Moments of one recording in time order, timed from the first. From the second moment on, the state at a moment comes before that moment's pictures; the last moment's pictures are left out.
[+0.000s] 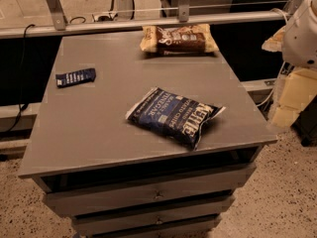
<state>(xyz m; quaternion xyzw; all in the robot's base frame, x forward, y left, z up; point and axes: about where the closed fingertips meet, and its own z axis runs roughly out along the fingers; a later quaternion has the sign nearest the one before) 0.438 -0.217 0.976 -0.60 0.78 -0.03 0.16</state>
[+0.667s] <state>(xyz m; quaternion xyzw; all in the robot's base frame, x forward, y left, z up) 0.495 -0.219 0.974 -0.58 0.78 -0.04 0.21</state>
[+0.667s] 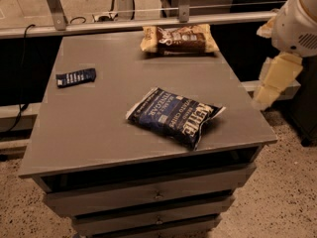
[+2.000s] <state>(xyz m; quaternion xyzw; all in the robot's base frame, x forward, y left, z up) 0.723 -0.168 0.932 -0.48 0.79 0.04 0.37</state>
